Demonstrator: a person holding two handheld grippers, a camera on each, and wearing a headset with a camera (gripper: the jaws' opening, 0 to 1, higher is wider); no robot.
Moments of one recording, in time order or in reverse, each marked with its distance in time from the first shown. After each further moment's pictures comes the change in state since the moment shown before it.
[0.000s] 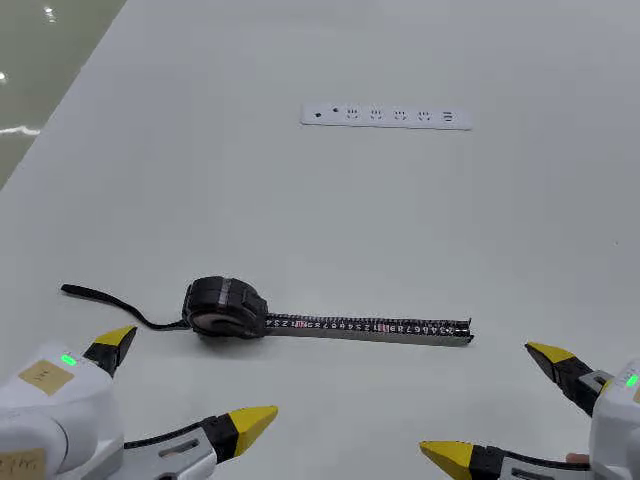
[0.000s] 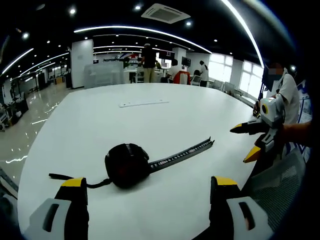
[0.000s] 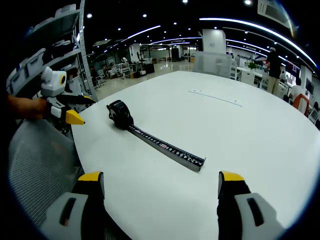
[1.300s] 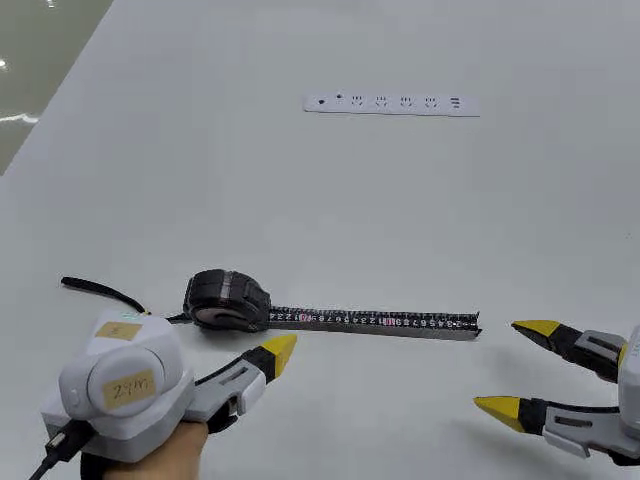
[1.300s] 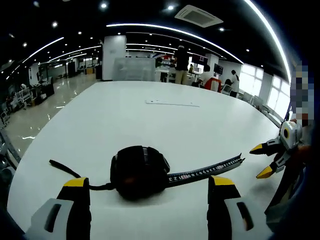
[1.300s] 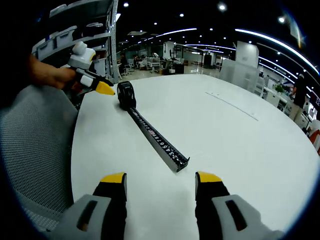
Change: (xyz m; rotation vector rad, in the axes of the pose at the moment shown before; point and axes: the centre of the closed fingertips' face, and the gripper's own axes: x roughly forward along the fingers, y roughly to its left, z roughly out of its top) left arm 0.054 0.022 -0.003 -0.164 -0.007 0.210; right arm 0.029 -0.054 -0.021 -0.267 -0.007 0.175
